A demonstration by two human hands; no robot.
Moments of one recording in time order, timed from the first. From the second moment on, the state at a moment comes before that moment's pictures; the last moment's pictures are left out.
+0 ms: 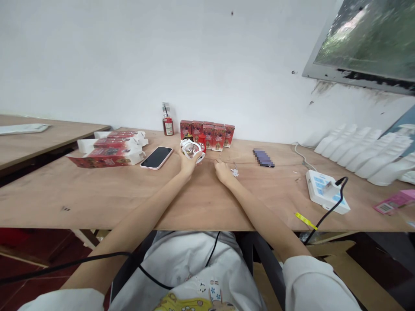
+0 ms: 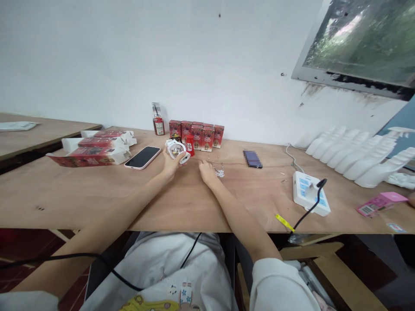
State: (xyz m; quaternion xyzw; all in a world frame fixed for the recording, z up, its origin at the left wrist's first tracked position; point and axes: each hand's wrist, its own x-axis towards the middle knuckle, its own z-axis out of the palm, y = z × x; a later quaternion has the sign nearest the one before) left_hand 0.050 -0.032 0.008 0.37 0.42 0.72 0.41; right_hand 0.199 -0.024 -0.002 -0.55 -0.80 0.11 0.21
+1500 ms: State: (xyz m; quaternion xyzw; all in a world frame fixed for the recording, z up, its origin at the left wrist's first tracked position) left_hand 0.048 -0.034 0.012 0.29 0.44 0.71 0.47; right_hand 0.205 -0.021 -0.007 -0.61 -0.78 -0.08 0.14
